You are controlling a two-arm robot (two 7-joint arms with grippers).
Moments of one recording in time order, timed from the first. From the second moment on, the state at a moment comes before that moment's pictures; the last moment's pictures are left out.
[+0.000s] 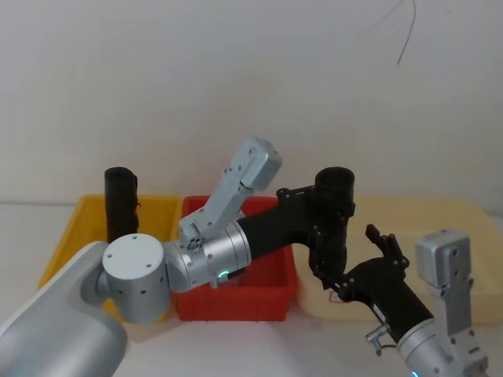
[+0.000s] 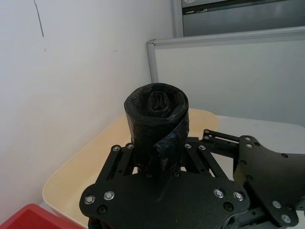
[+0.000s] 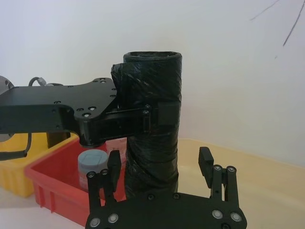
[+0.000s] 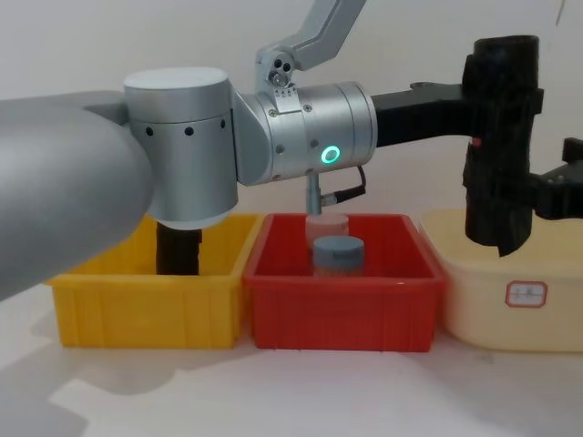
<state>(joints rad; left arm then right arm) -0.79 0.03 0.64 -1.03 -0.39 -0.09 -0.68 0.08 0.32 -0.26 -1.72 0.19 -0.04 0.09</state>
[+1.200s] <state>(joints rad) -0.79 0.03 0.64 -1.03 -0.39 -0.09 -0.68 0.24 0.25 -0.27 -1.51 0.18 -0.02 0.17</state>
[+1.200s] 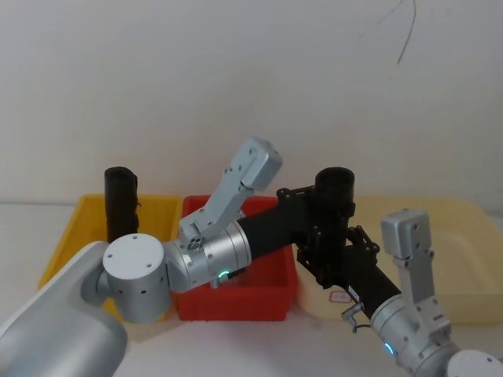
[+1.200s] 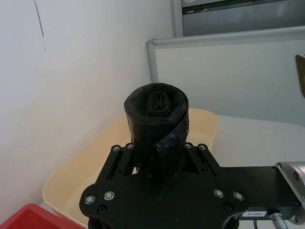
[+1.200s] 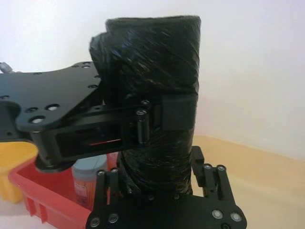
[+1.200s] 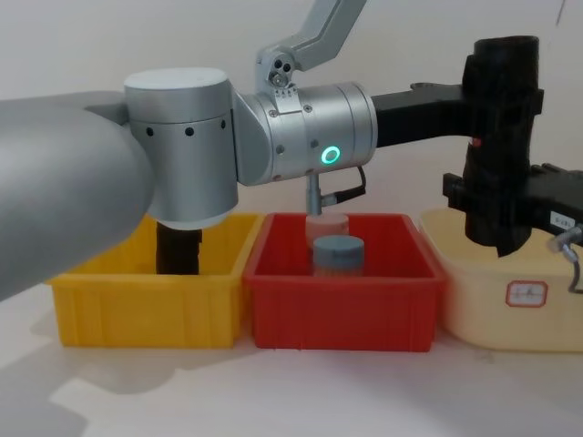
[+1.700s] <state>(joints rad) -0.79 0.03 0.64 -1.03 -0.39 -0.09 -0.68 0.24 0.23 -0.25 -1.50 0.20 -0.01 0.18</state>
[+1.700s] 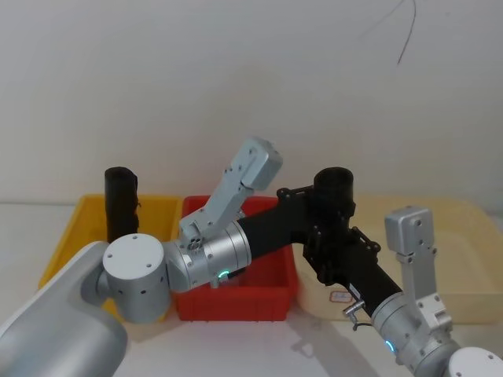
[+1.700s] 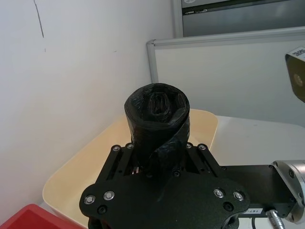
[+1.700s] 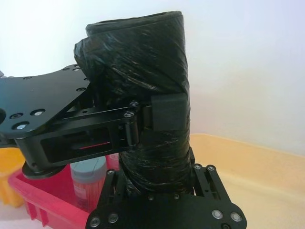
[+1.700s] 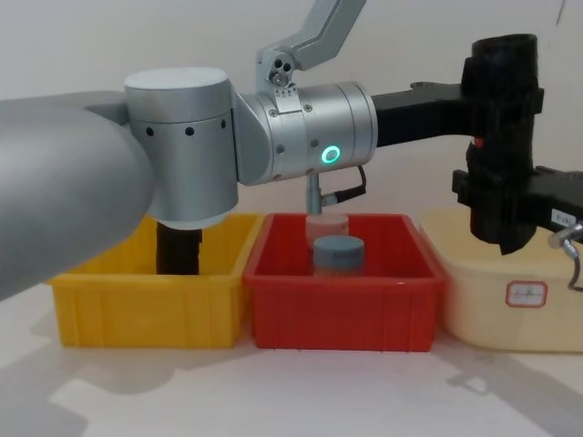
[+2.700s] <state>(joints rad) -0.79 0.03 0.64 -1.03 -0.39 -0.09 -0.68 0.23 0.25 -0.15 -1.53 0.21 0.11 0.16</state>
